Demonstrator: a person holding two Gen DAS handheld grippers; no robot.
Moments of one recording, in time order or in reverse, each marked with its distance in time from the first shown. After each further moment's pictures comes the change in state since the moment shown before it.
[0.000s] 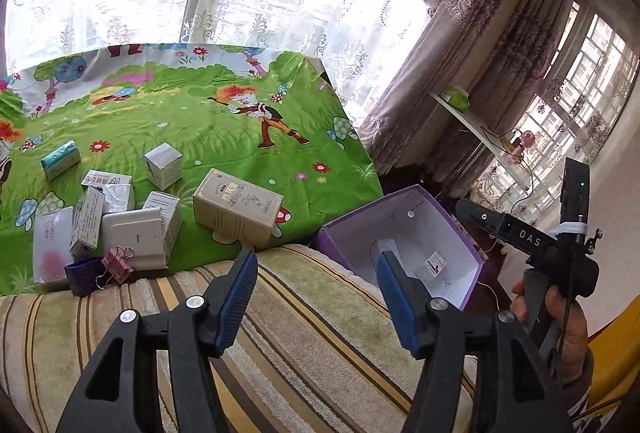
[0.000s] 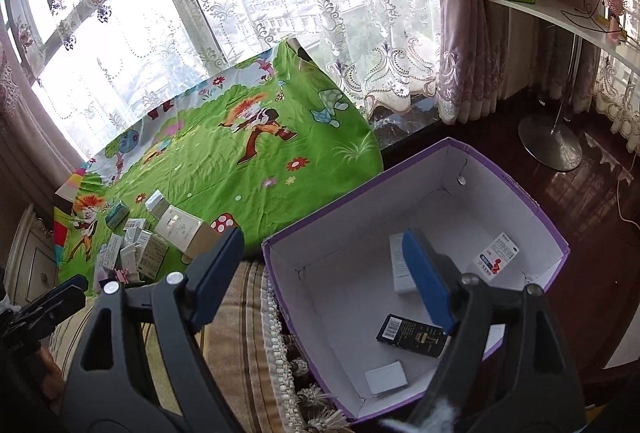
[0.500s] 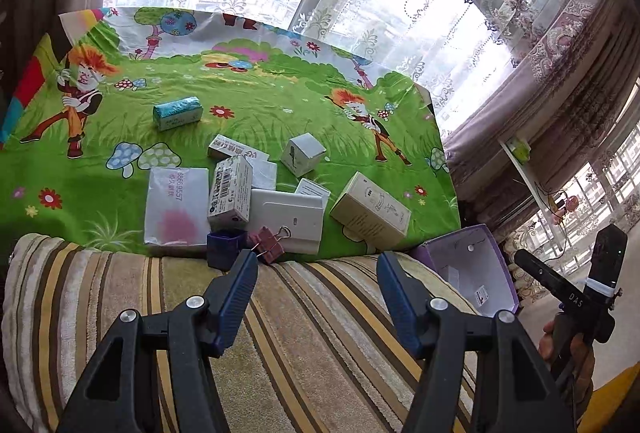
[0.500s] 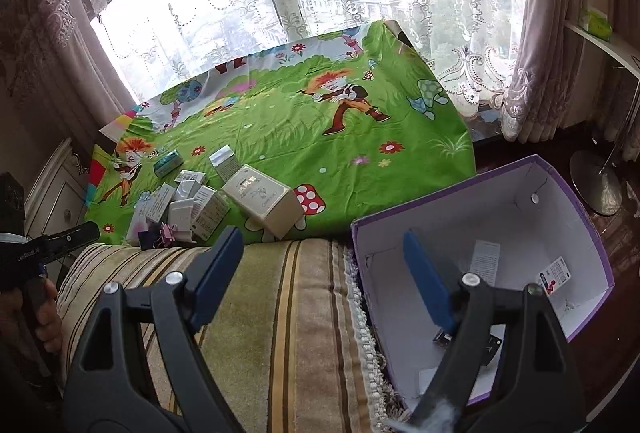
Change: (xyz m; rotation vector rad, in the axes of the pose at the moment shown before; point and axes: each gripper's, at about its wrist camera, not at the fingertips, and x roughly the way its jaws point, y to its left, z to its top) left arm -0.046 0.132 -0.014 -0.269 -0.007 0.149; right arm 0.017 0.084 -0.019 -0.208 0.076 0.189
